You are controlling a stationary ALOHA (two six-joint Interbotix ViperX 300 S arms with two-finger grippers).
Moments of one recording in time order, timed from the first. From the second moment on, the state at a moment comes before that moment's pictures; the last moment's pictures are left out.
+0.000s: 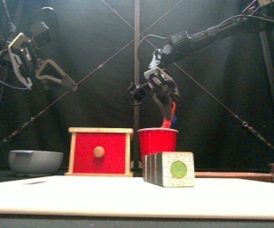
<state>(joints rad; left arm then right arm) 0.16 -0.66 1.20 -0.11 -0.28 0.00 -0.50 0.30 -0.16 0.20 1.52 0.10</state>
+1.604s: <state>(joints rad) -0.02 -0.57 1.05 -0.12 -0.24 0.00 -0.07 -0.47 0.83 -0.05 0.16 0.11</state>
